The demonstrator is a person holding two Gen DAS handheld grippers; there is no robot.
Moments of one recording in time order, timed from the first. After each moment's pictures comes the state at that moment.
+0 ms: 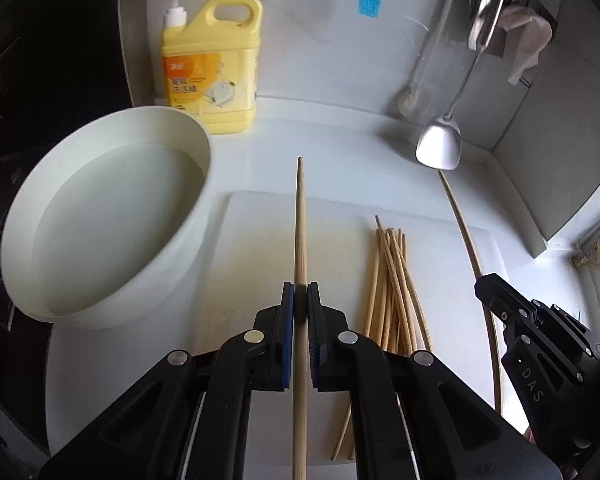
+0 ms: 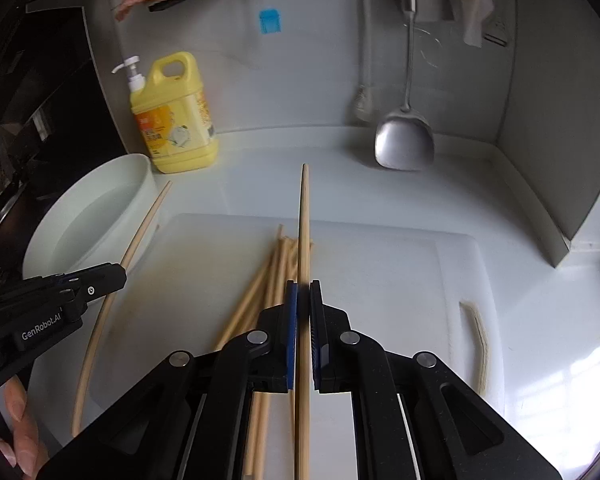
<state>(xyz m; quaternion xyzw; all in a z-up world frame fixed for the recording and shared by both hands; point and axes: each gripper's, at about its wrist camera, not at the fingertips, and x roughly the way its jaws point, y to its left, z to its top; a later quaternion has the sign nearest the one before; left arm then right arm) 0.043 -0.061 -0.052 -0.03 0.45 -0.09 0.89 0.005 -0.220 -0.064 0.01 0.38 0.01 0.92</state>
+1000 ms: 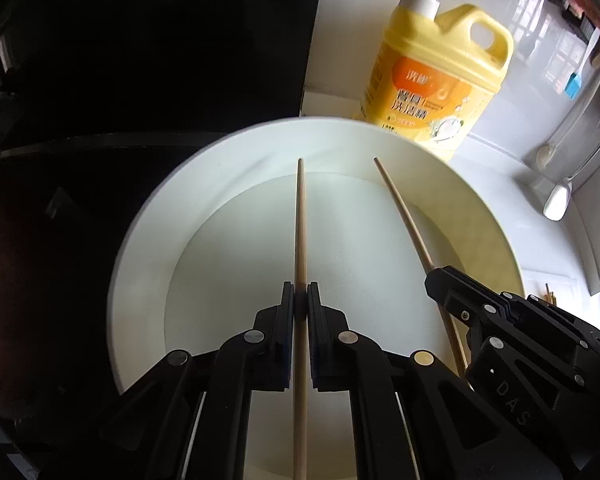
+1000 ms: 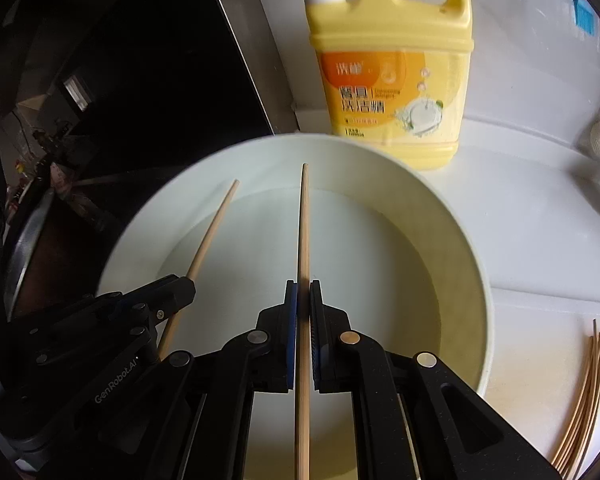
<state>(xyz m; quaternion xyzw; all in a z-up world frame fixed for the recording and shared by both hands) 0.188 0.166 -0.088 -0.03 0.51 -0.06 0.86 0.192 0.037 -0.105 0.04 0.48 0.09 0.87</state>
